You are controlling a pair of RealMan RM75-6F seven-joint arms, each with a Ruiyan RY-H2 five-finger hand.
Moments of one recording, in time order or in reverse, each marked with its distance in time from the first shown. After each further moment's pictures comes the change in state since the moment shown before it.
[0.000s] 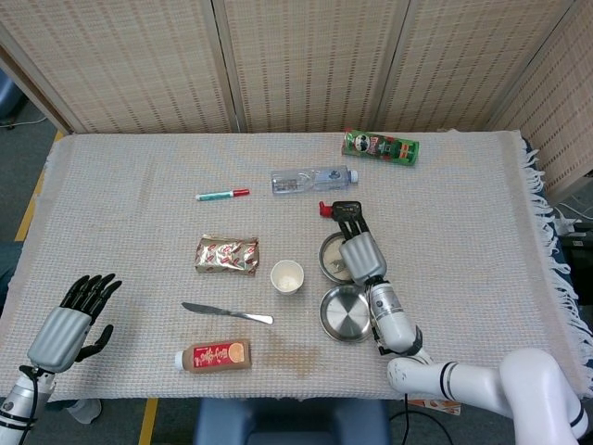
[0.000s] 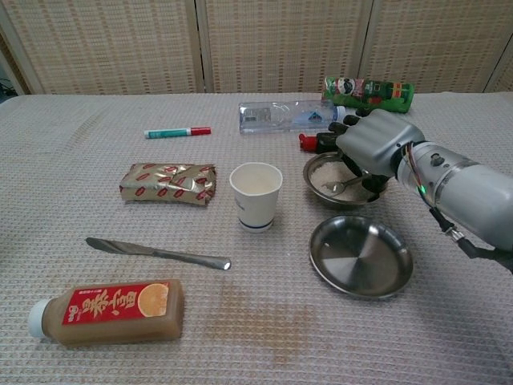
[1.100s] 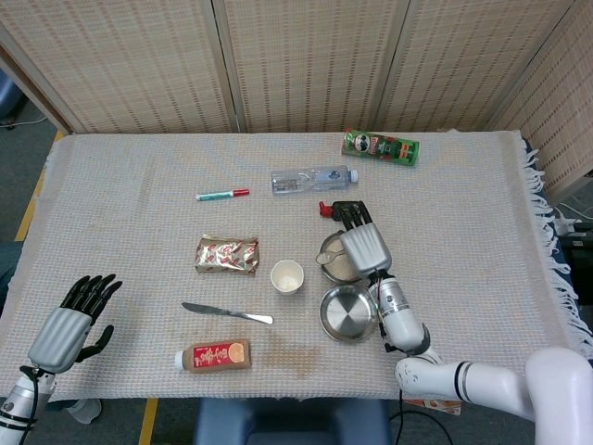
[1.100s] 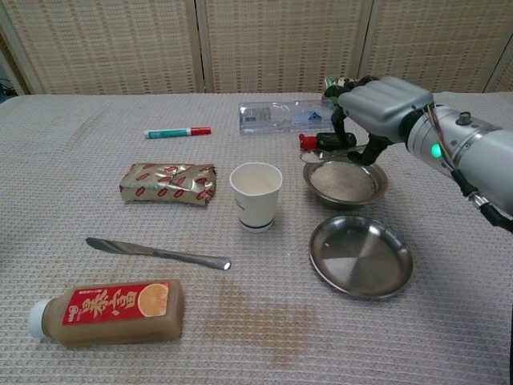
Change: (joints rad) left arm 0.001 -0.001 0.001 0.000 0.000 -0.001 -0.001; right arm -0.020 0.099 0.070 -0.164 -0.070 0.039 0.248
